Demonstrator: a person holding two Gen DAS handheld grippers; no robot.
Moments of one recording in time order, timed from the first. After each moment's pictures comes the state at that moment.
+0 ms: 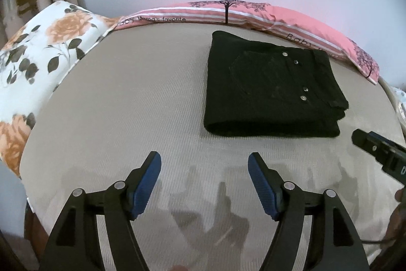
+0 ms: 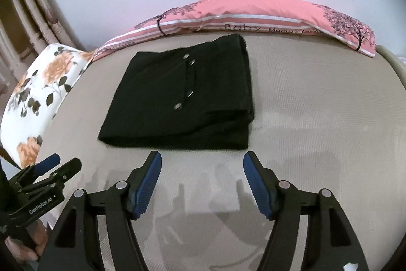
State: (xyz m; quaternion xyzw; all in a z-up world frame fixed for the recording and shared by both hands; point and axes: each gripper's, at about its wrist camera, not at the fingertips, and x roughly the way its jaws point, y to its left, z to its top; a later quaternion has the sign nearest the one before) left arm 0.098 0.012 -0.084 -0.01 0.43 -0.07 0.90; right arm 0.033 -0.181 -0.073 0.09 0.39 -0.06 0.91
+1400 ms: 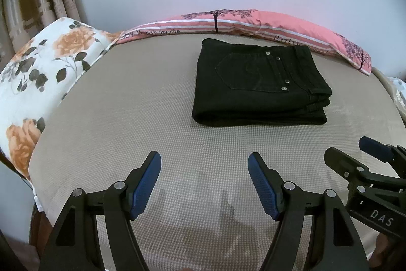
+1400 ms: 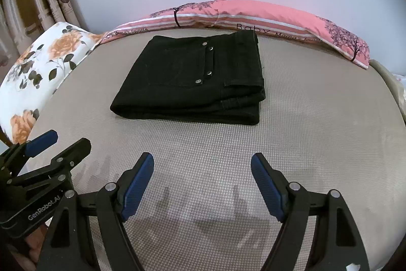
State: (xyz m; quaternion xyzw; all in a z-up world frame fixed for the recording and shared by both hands) left arm 0.056 -0.007 -0.077 0.02 0.39 -0.07 0.92; right arm -0.004 -0.139 -0.080 0.03 0.39 -0.07 0.92
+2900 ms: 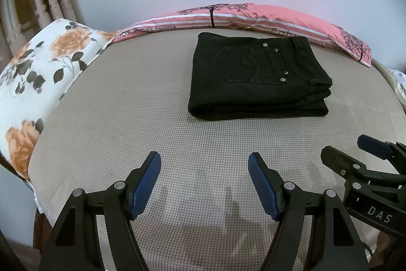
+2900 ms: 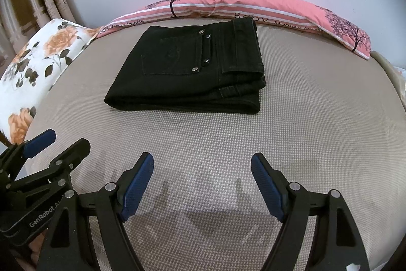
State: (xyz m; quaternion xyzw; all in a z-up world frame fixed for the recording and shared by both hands) left arm 0.061 -0.011 -0.084 0.04 0.40 -0.07 0.91; right arm 0.000 -0.141 -0.094 0.04 0.41 -0.07 0.91
